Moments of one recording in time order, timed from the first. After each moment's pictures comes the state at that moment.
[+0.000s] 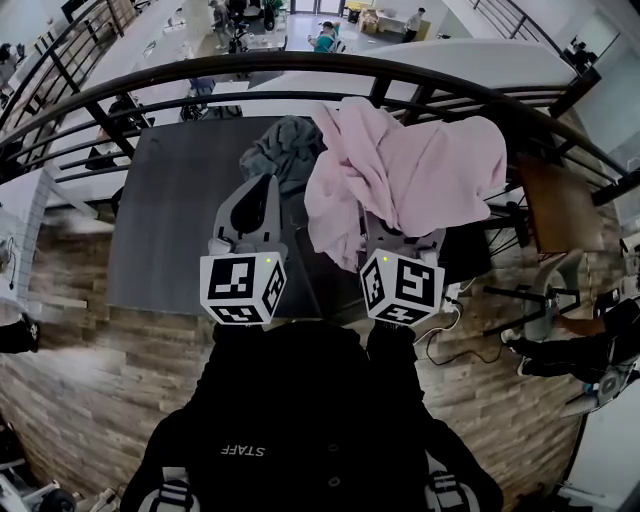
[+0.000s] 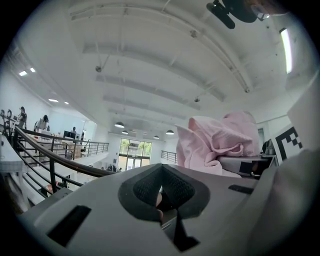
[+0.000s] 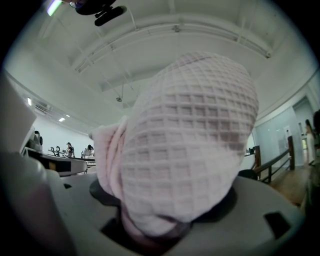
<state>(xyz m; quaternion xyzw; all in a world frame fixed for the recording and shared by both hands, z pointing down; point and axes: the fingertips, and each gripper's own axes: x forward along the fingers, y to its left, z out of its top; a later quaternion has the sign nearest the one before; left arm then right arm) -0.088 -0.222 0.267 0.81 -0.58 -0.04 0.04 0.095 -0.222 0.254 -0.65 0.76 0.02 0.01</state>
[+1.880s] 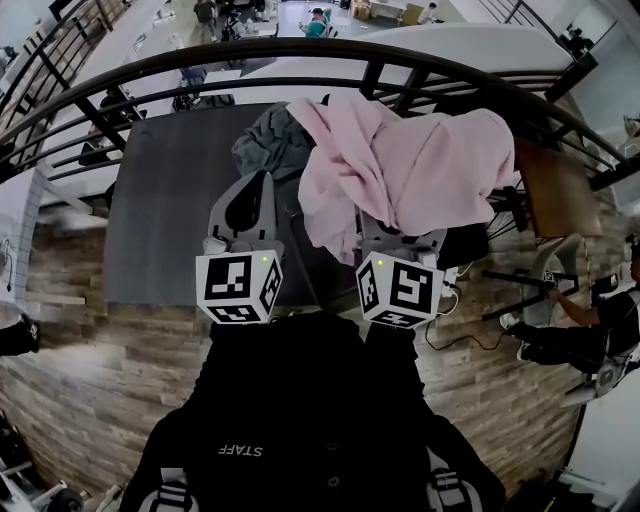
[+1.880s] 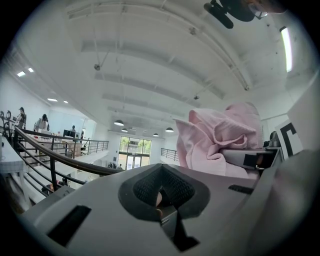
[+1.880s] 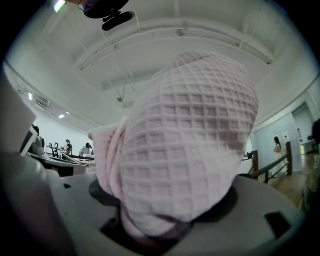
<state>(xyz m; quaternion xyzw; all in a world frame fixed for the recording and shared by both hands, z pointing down) -0.082 -0.217 0.280 0.81 -0.58 -0.03 0.05 0.098 -0.208 0.250 -0.65 0.75 0.04 0.01</state>
